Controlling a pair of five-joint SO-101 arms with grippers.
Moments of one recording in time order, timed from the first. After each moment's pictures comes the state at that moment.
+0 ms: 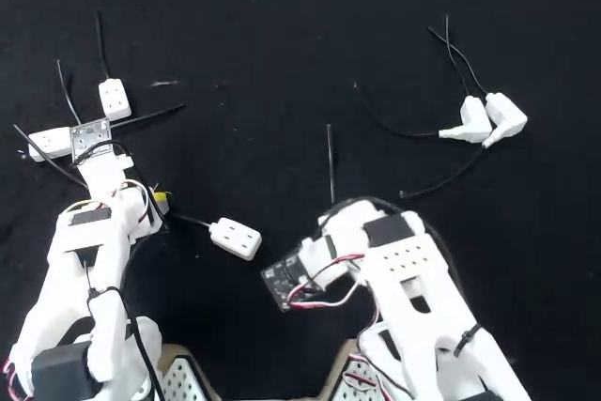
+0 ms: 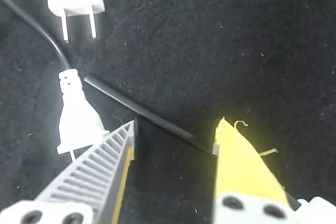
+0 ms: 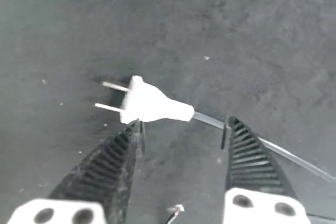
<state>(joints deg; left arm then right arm) -18.1 -27.4 67.4 28.0 2.8 -16.4 -41.1 68.8 56.7 106.6</state>
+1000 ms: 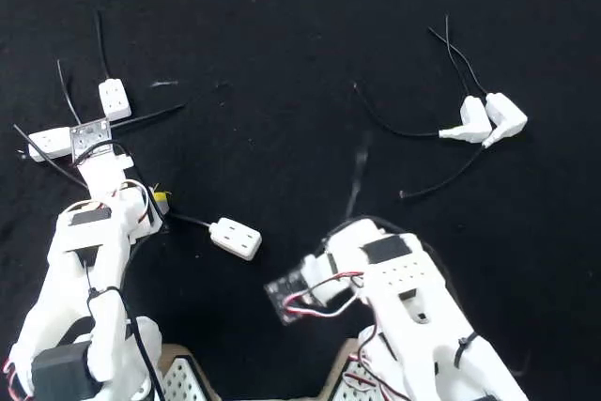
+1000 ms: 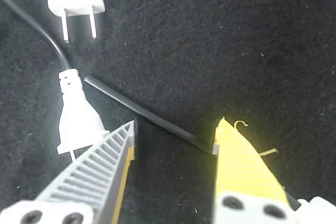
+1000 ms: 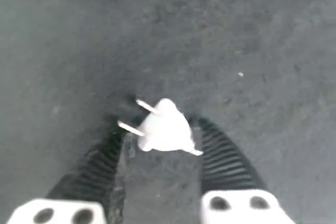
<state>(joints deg) -18.1 -27.4 67.4 28.0 2.8 -18.5 -42.0 78.5 46.2 98.5</state>
